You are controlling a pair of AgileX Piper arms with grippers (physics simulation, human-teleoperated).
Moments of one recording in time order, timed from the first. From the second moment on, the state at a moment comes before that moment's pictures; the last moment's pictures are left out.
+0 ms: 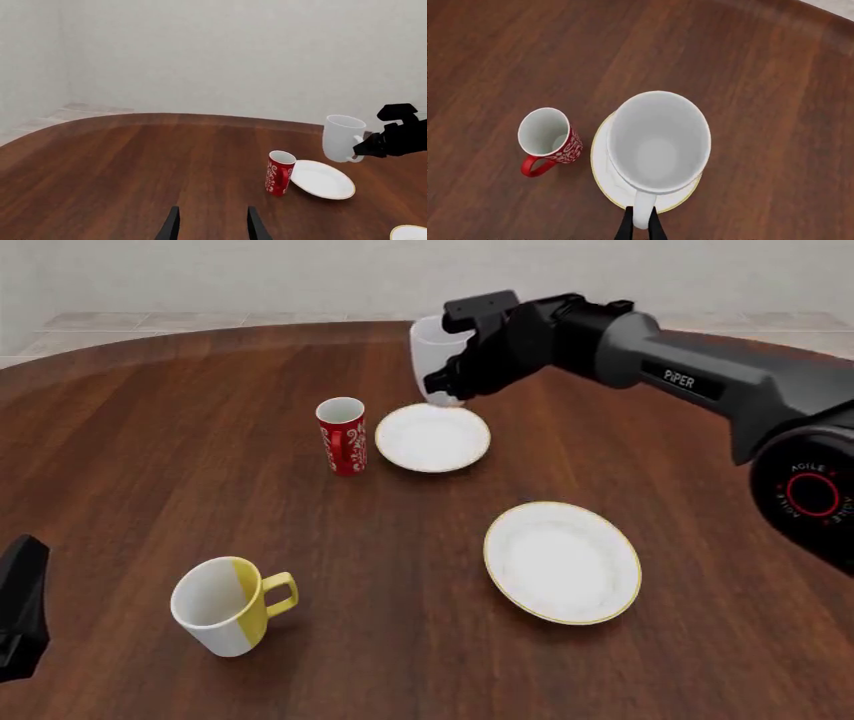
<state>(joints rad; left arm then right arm) 0.07 0.00 -0.03 -0.04 -0.09 0.45 2.09 -1.80 0.51 0.00</state>
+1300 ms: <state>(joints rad) 0.07 0.00 -0.03 -0.04 -0.10 0.49 2.08 -1.66 0.38 0.07</state>
